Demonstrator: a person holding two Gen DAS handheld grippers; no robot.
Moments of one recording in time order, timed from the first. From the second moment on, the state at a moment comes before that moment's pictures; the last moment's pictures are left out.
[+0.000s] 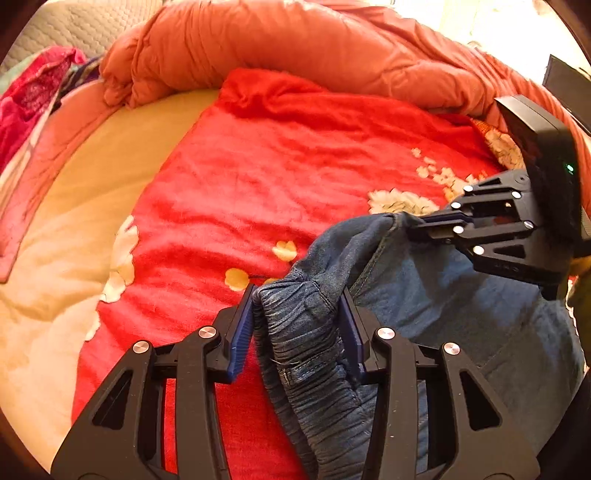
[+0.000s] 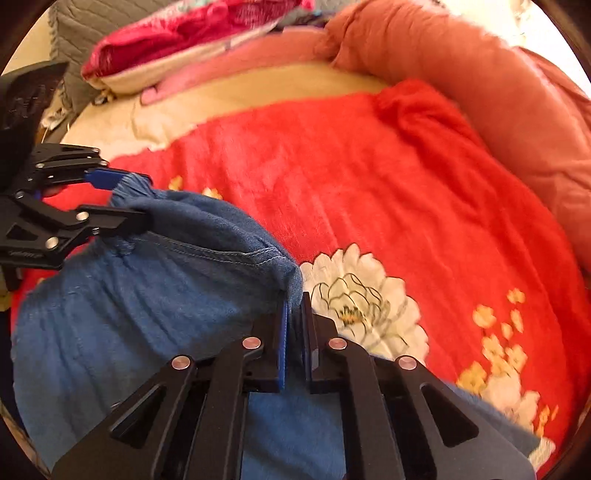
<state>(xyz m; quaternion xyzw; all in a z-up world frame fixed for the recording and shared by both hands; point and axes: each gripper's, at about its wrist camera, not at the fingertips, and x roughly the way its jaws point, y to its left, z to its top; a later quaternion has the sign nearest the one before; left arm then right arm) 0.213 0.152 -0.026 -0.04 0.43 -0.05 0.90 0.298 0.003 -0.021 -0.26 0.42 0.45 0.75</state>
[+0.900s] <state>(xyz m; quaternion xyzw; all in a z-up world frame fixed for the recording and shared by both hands) 0.040 0.104 -0.003 -0.01 0.38 -0.09 0.92 0.065 -0.095 0.035 -0.15 0.37 0.43 0.81</state>
